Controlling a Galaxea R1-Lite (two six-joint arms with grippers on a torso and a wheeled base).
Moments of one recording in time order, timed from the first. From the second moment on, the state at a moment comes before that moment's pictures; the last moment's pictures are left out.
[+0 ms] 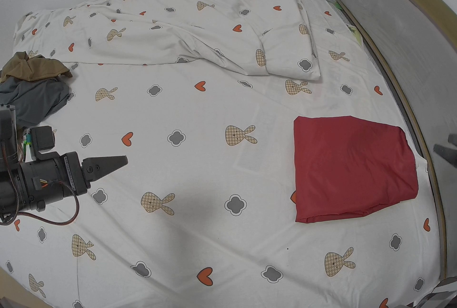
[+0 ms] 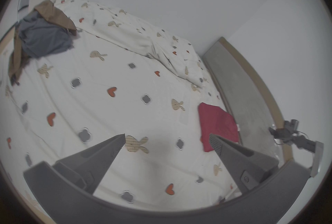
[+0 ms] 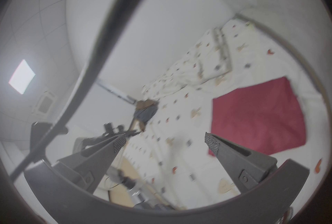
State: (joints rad) left arm -0.25 1.26 -0.67 -0.20 -0.25 -0.40; right arm -0.54 1.09 -0.74 0.06 1.36 0.24
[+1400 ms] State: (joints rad) left arm 0.00 0.44 -0.39 0.42 0.30 -0.23; right arm -0.21 0.13 -0.06 0.03 0.26 -0.19
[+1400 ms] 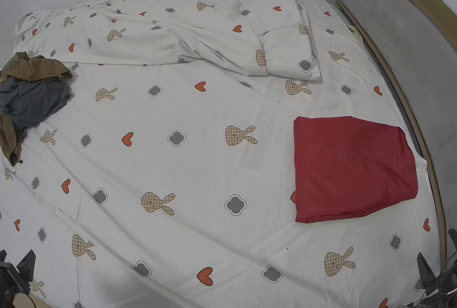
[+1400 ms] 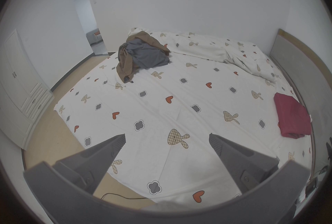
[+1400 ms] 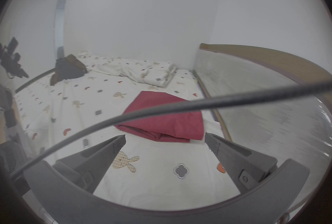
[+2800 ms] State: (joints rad) left arm -0.05 0.13 -0.23 0.38 0.29 -0.14; right arm -0.01 0.02 -0.05 -0.03 0.04 0.00
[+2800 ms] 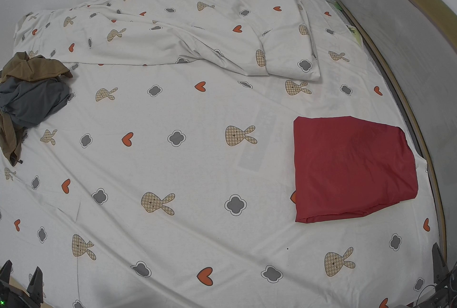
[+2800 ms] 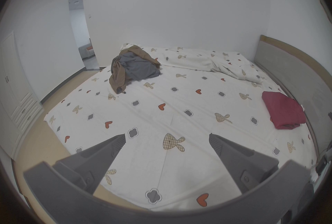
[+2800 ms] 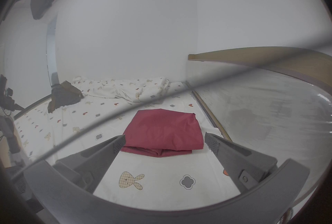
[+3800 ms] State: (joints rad) left arm -0.07 0.09 -0.02 -0.15 0.05 -0.12; right arm 0.00 0.01 -0.02 -0.01 0.00 0.00
